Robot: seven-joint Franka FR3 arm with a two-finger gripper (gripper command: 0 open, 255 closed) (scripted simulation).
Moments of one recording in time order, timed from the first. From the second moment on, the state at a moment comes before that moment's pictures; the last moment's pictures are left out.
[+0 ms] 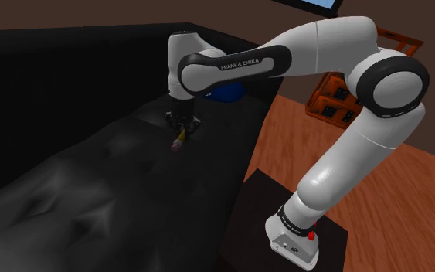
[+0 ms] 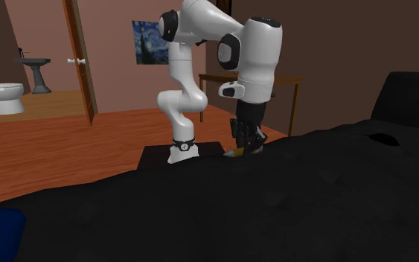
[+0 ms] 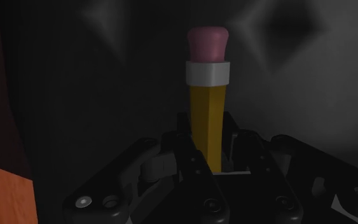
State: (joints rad) arm -0.26 -0.01 0.59 -2.07 0.01 1.91 1.53
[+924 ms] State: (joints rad) arm -0.27 -0.06 0.58 -1.93 0.04 1.73 1.51
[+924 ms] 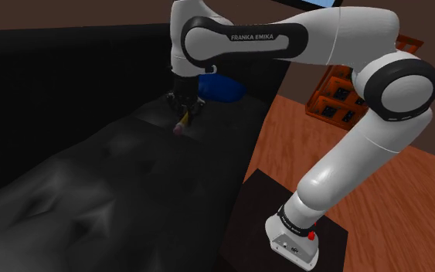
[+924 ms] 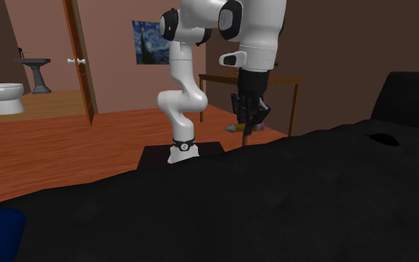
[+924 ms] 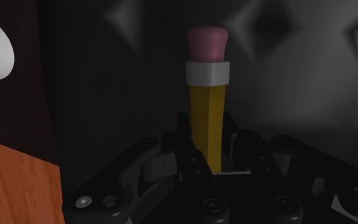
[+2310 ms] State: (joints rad) arm -0.48 -0.07 0.32 -1.93 -0.04 1.73 1.07
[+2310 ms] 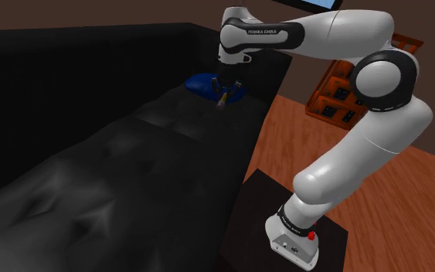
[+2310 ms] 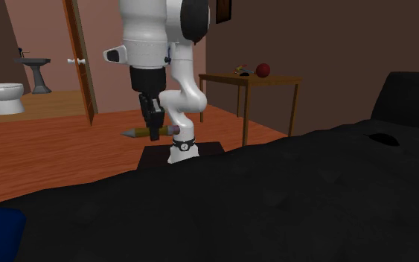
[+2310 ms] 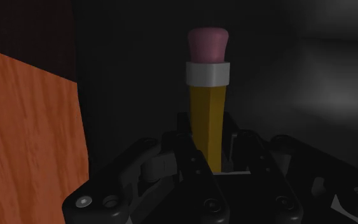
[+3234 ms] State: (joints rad) arm -0.62 0.14 0.19 -1.67 -0.13 1.69 0.81
